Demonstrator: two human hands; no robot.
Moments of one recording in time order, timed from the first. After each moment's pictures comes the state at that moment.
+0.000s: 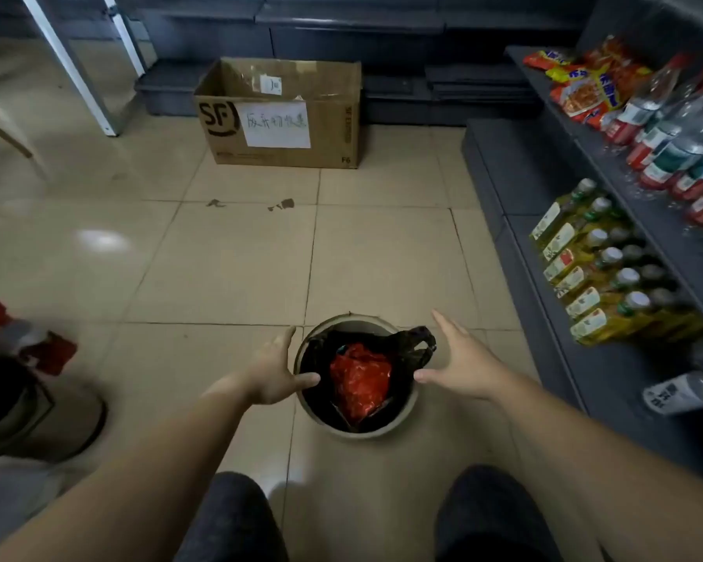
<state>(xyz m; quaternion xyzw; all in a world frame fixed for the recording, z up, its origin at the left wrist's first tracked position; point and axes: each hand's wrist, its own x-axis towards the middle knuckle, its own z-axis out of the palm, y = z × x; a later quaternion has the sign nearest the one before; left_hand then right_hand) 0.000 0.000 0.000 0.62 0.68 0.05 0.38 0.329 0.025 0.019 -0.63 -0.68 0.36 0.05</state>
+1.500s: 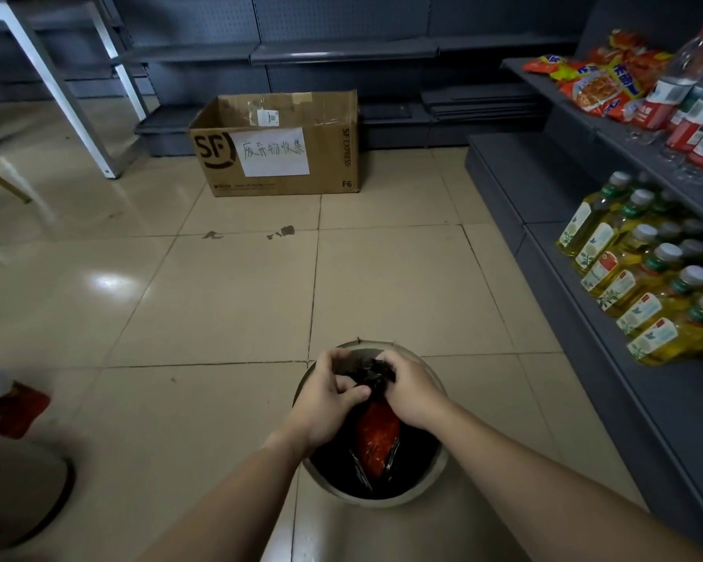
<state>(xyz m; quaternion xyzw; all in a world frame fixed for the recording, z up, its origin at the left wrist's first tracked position) 0.061 0.042 -0.105 0.51 0.57 0.34 0.55 0.234 0.079 -0.125 -0.62 -0.68 0.34 0.19</state>
